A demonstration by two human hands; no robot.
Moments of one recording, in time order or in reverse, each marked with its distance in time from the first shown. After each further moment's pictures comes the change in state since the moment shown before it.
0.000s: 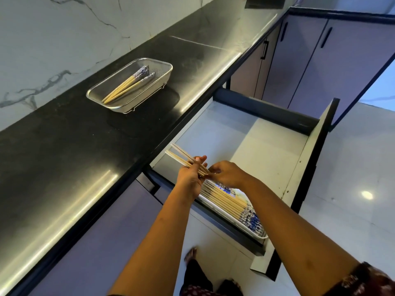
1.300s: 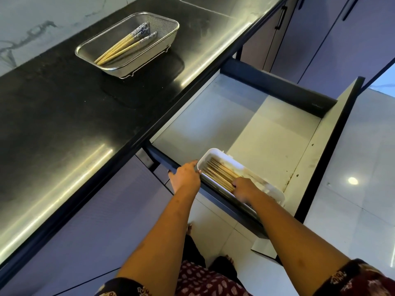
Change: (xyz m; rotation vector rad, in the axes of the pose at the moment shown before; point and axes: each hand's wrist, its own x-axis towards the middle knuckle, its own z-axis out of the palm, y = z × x) left_hand 0.014 -0.047 -0.063 1.490 0.186 0.268; right_hand -0.011 0.084 0.068 -0.375 -0.099 0.427
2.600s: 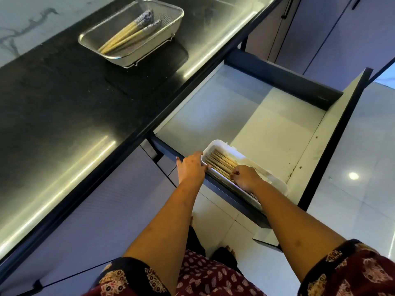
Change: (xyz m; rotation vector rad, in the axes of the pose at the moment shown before) left_hand 0.000 -0.006 0.006 -0.022 -0.015 0.099; right_hand 0.003 -0.003 0.001 0.213 0.080 -0.007
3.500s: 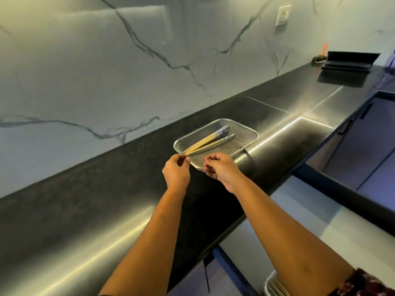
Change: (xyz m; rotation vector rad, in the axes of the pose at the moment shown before) left_hand 0.126 -0.045 -0.290 -0.746 0.725 -0.137; right_hand 0.042 -0.378 -0.098 0.851 -0.070 -0.466
